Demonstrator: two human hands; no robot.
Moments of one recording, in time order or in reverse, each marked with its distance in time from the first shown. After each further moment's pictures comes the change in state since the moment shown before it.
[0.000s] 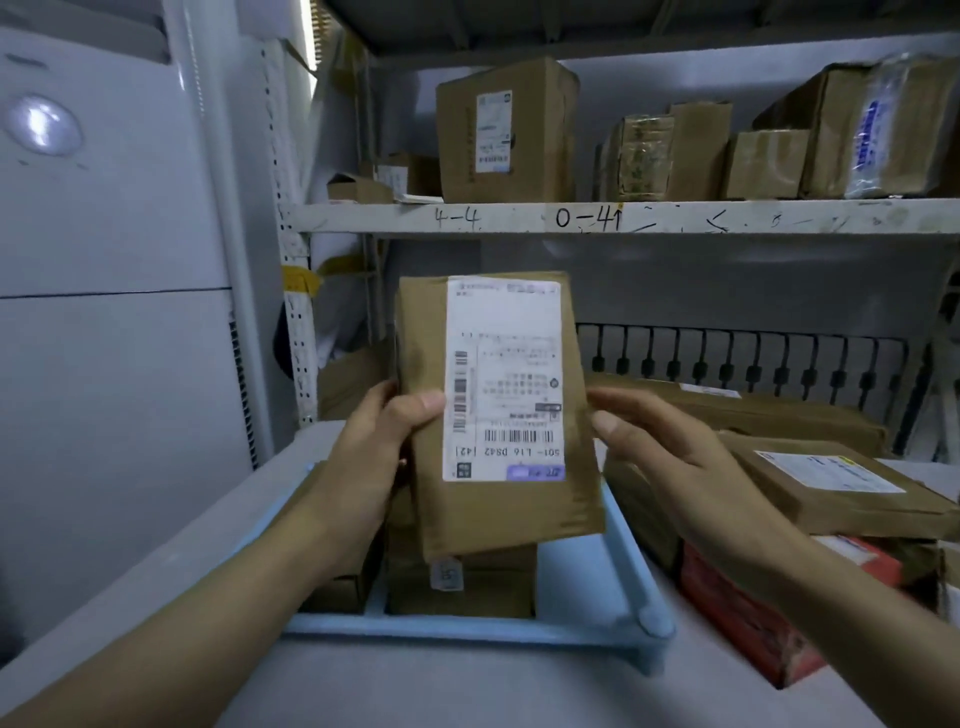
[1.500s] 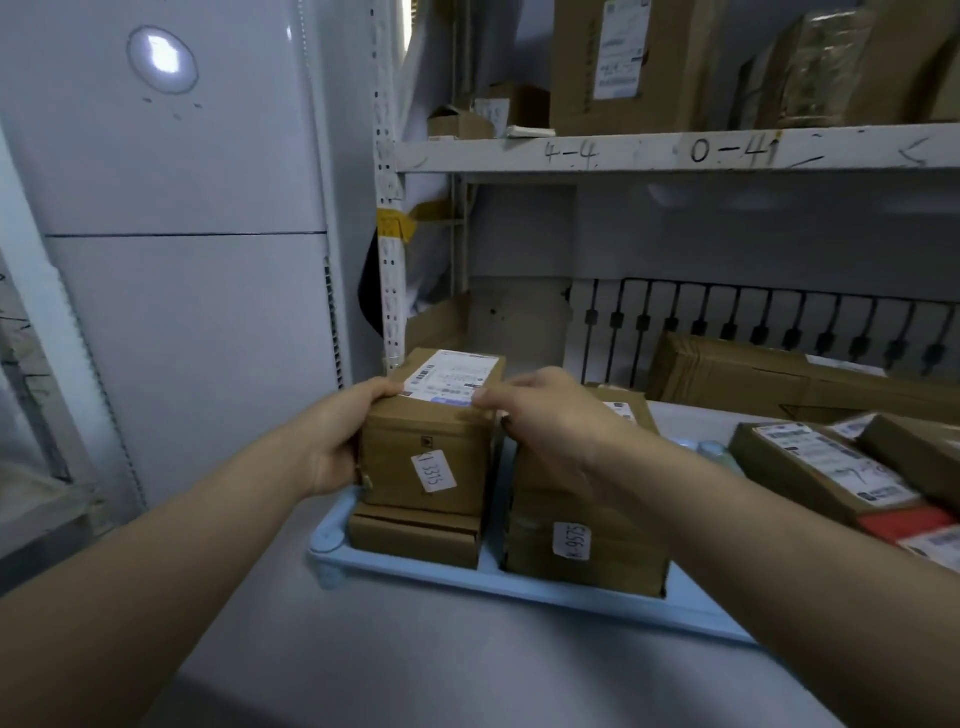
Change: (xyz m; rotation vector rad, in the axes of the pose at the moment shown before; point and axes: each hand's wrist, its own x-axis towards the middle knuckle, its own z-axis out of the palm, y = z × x) left_hand 0.017 -0.012 -0.137 0.156 0.399 -0.635; right_hand 0.076 -0.029 0.176 0.093 -0.314 0.446
